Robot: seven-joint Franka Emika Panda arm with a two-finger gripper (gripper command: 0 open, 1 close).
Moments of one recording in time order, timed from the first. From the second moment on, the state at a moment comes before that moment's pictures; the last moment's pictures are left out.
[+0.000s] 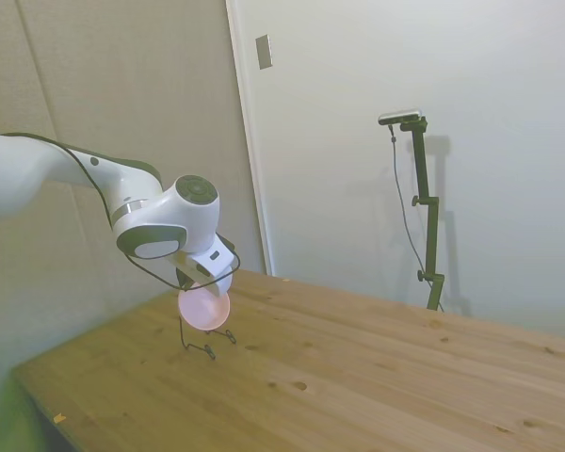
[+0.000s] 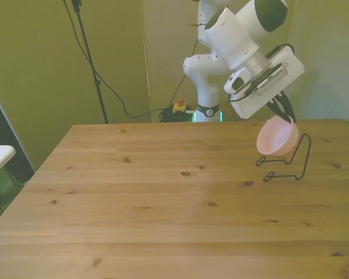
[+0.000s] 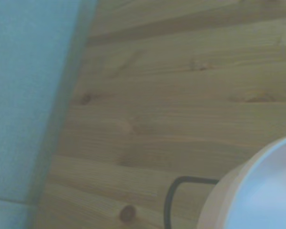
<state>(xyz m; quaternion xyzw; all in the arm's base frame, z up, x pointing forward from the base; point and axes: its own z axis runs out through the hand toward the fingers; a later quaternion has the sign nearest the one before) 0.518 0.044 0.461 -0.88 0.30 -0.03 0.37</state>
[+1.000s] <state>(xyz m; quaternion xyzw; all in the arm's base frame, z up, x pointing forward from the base) 0.534 0.039 0.407 -0.85 0.27 -0.01 0.45</state>
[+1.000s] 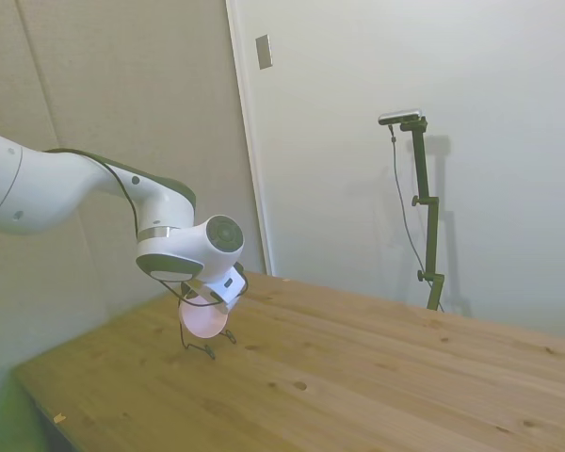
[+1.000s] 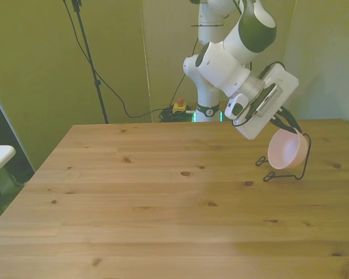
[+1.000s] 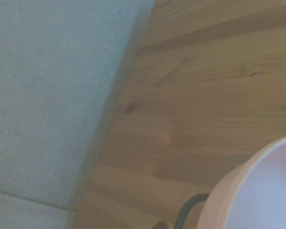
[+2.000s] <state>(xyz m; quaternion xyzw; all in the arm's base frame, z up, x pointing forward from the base) 0.547 0.048 0.390 -0.85 0.26 0.01 0.45</state>
